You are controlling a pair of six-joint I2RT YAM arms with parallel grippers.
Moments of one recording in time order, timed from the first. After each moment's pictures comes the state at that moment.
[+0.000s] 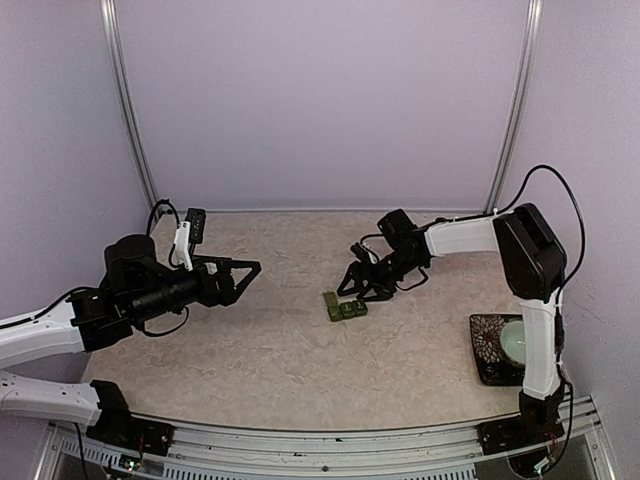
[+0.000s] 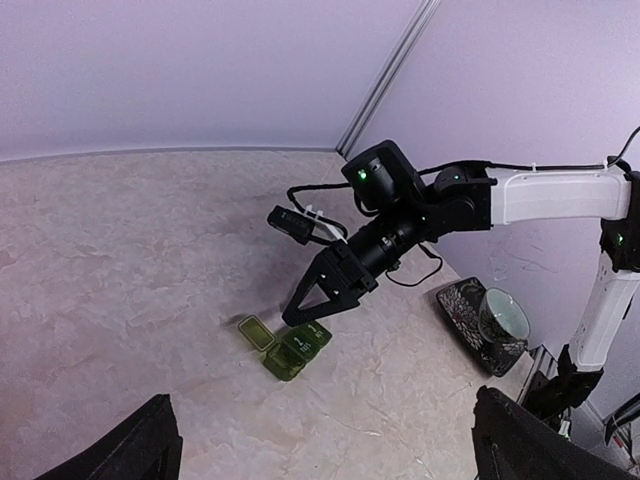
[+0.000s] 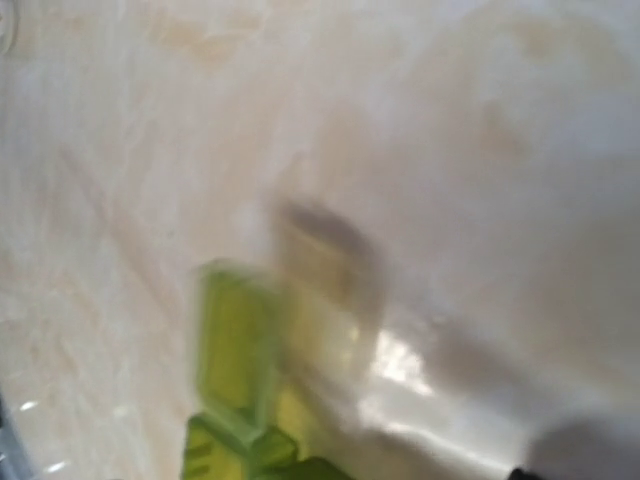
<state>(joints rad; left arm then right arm) -0.82 0.91 0.60 0.13 -0.01 -0.47 0.53 2.15 1.48 -0.41 -0.67 0.36</state>
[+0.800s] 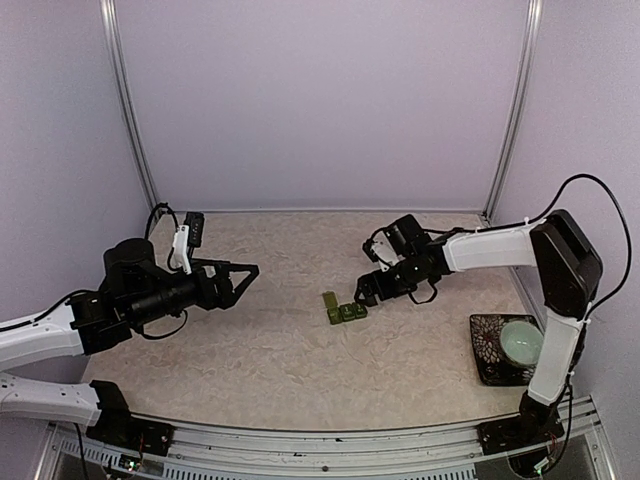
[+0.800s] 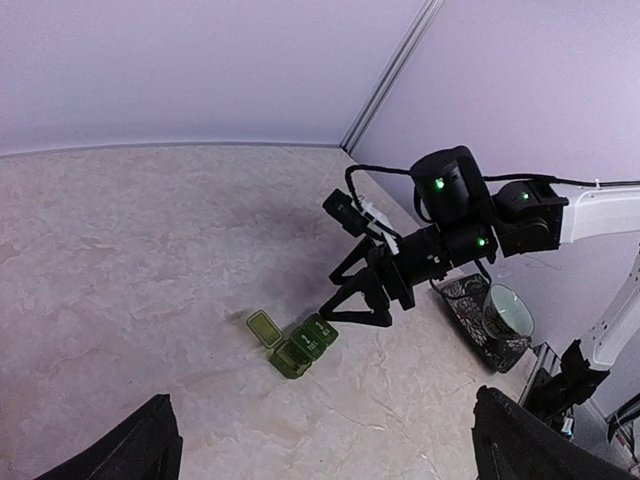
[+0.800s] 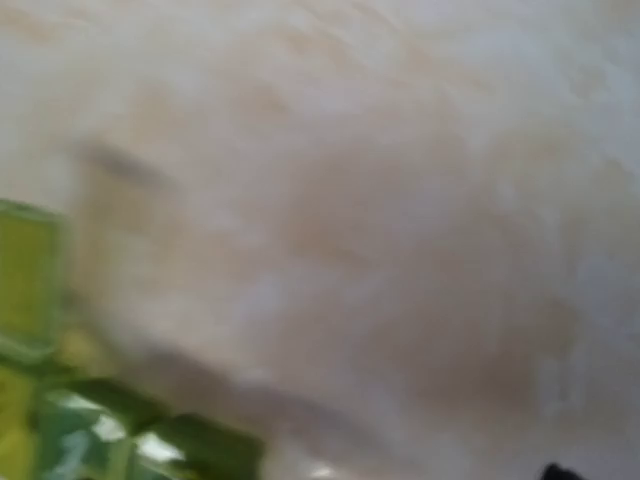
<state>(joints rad) -0.82 0.89 0.58 0.13 -0.01 -0.47 0.62 1.90 1.22 -0.29 -0.14 0.18</state>
